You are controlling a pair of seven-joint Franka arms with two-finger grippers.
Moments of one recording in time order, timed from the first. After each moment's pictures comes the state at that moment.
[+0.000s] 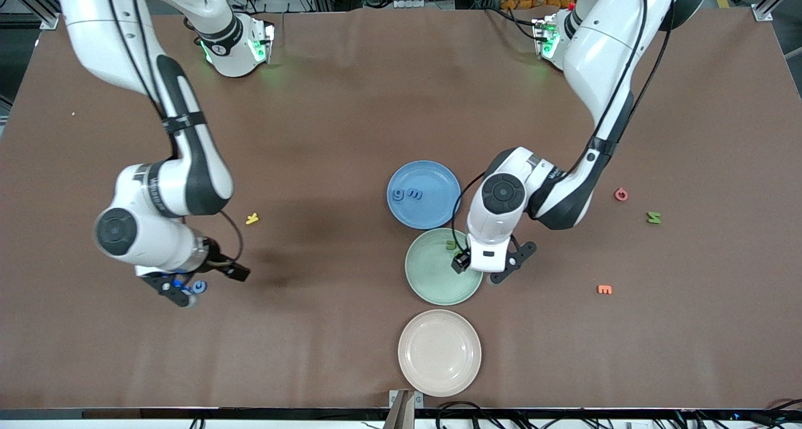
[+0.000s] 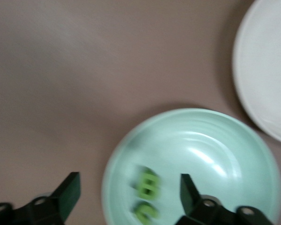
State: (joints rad) left arm -0.34 0.77 -0.24 -1.43 0.29 2.23 -1.33; right arm 0.26 0.61 -0.15 -1.53 0.18 2.09 0.60
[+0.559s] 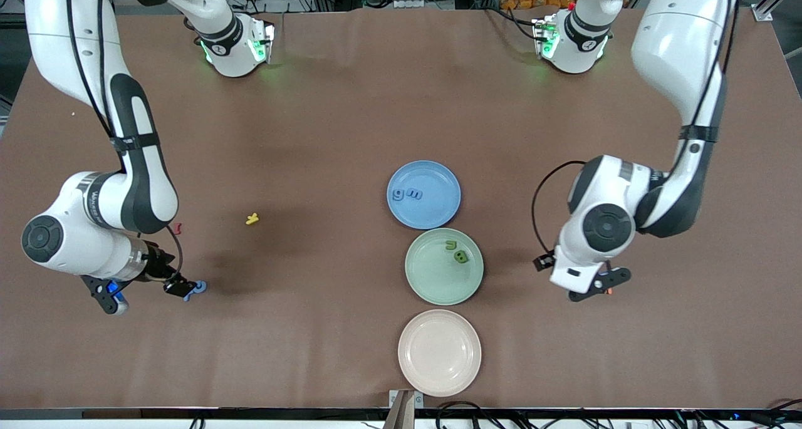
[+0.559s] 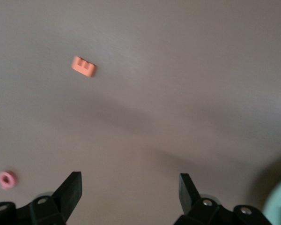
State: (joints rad) left arm -0.13 0.67 -0.22 -1.43 0.29 1.94 -0.79; right arm 0.15 0.65 -0.20 -1.53 0.22 2.16 0.67
